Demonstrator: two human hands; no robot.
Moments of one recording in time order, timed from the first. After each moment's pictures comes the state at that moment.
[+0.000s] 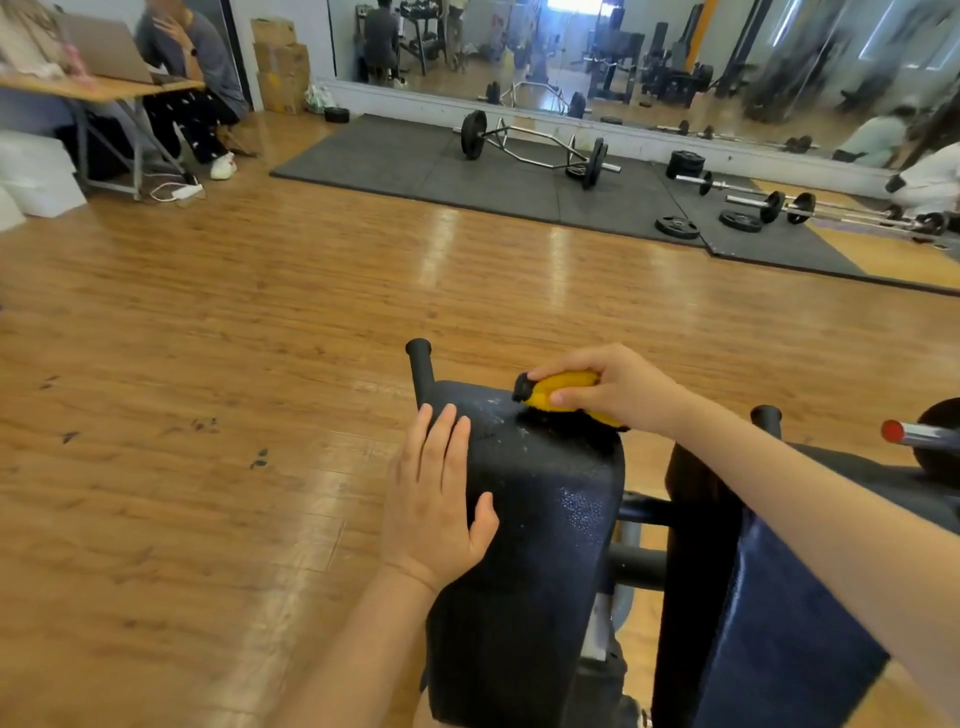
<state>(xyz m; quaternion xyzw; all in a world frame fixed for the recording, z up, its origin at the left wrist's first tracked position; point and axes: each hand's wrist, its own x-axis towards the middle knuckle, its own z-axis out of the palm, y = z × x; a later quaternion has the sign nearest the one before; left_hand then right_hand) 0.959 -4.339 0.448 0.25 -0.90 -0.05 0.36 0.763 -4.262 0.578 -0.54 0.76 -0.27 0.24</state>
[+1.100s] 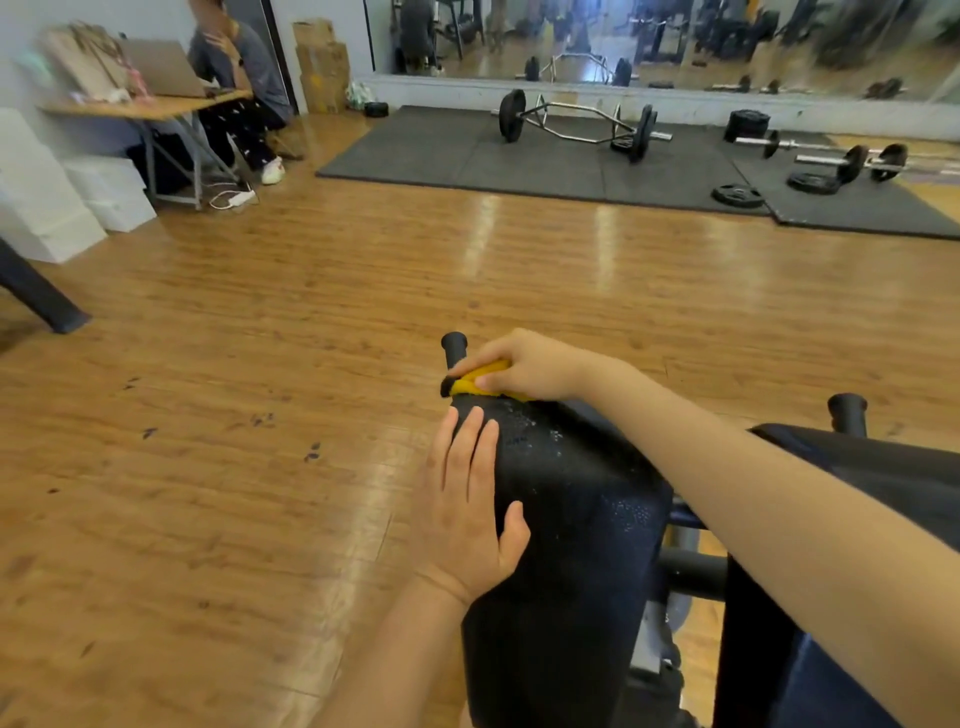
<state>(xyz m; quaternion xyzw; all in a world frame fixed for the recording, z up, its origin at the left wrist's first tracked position) 0.958 -4.341 0.446 0.23 -0.90 -0.04 0.38 0.785 -4.359 0.555 -0.63 0.69 -0.21 0.29</state>
